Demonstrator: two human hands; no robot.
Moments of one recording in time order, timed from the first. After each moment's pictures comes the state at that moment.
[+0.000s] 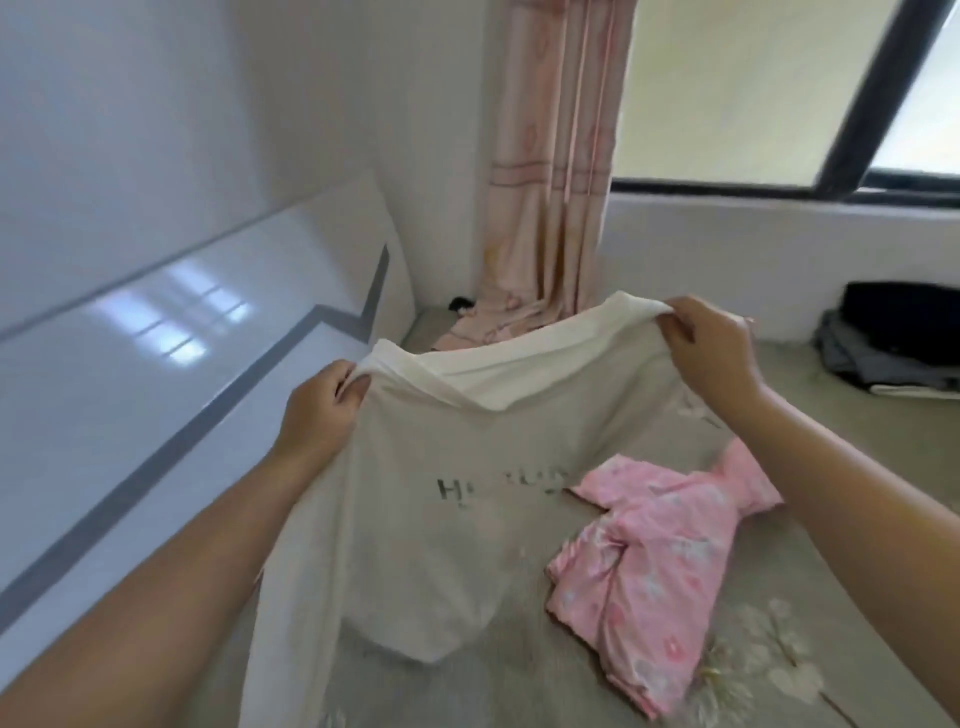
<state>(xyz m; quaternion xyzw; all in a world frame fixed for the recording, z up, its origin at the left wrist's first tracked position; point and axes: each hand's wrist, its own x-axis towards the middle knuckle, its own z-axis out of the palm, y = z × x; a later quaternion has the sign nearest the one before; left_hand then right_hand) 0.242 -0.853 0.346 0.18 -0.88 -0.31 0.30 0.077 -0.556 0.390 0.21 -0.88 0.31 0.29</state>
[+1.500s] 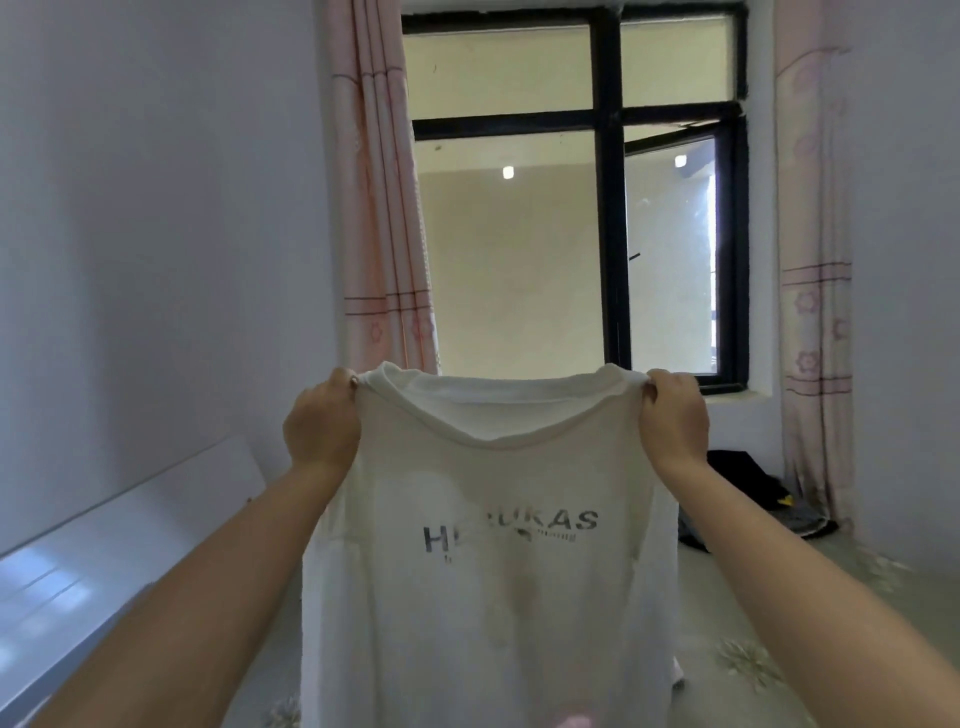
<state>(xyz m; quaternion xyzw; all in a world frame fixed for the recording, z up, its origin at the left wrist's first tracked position) 0.119 -0.604 0.573 0.11 -0.83 -0.12 0.54 0.057 -0.293 0.551 0.03 -0.80 0.40 0.46</state>
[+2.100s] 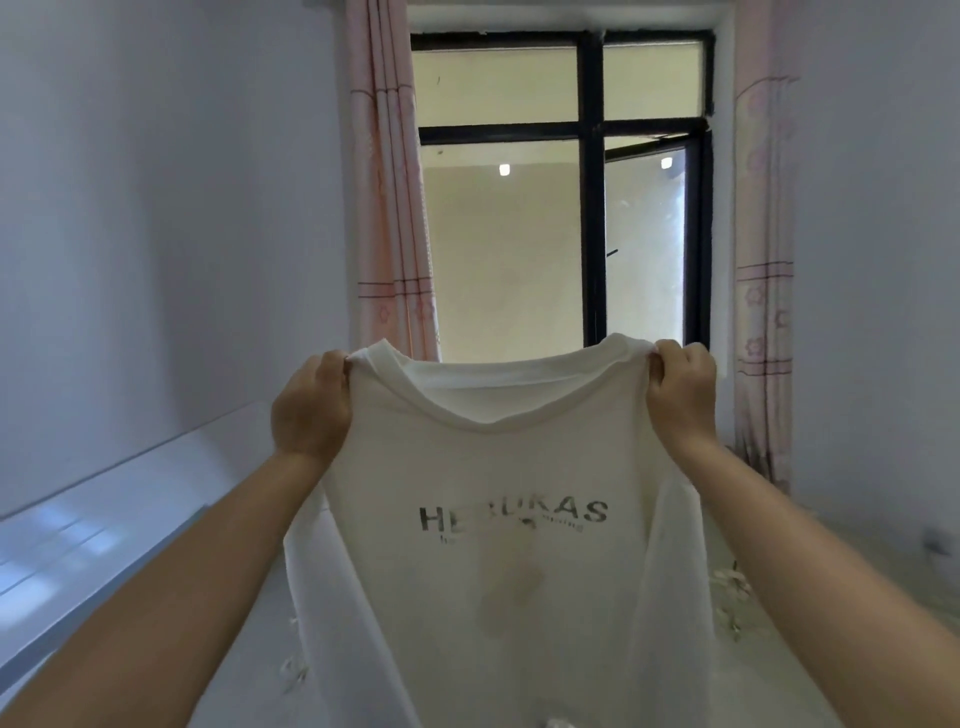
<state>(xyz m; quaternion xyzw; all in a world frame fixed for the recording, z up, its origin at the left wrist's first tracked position) 0.357 -0.555 0.549 -0.04 -0.78 -0.09 0.62 0.279 -0.229 0.540 0.09 -0.77 0.36 0.51</state>
